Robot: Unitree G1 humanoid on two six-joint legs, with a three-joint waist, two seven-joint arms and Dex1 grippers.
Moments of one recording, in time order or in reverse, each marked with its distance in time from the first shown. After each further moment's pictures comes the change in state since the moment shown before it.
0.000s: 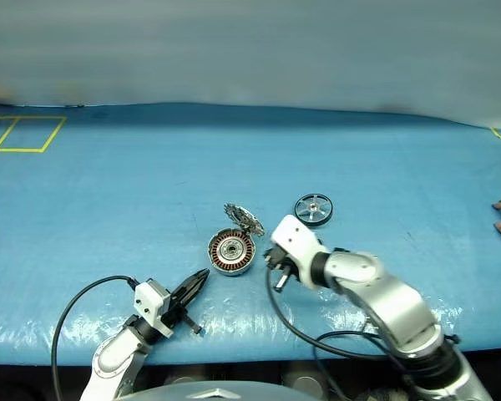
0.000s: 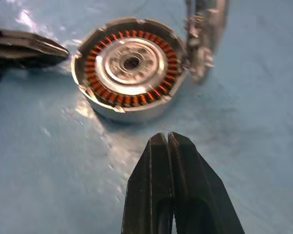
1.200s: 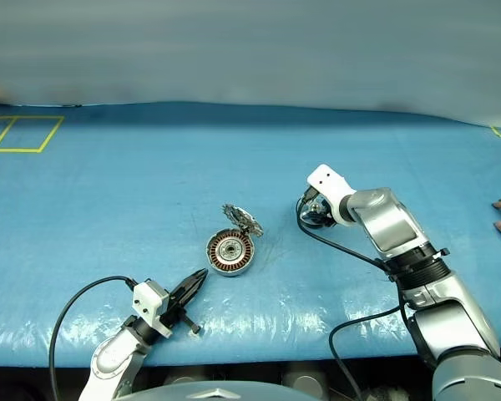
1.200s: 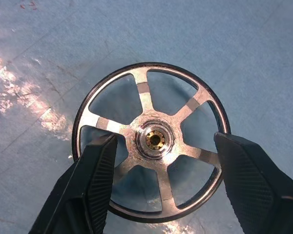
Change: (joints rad) left arm 0.010 -0.005 -0.005 -0.014 -0.001 0.011 0.021; right arm -0.462 0.006 0.180 0.797 -0.284 -0.169 0.090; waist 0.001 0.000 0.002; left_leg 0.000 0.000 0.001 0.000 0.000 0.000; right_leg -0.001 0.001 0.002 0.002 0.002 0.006
